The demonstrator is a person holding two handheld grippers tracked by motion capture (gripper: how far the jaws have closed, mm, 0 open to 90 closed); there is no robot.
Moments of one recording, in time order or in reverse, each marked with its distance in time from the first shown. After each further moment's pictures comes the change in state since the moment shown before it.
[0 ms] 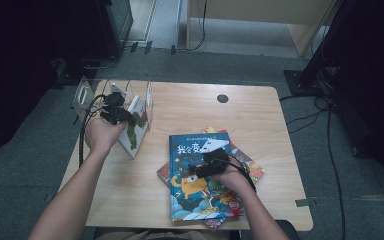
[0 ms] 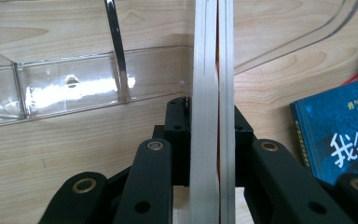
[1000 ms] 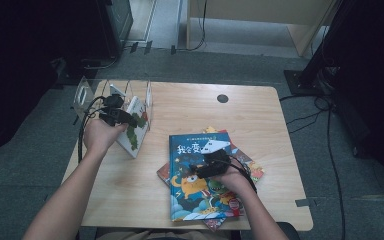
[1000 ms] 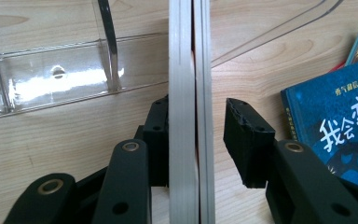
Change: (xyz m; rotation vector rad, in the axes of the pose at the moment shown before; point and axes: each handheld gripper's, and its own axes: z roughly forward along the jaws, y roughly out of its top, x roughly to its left) left arm 0.005 -0.004 -0.002 0.030 -0.058 0.018; right arm 0.001 -0.003 -0.003 -0.008 -0.007 0.011
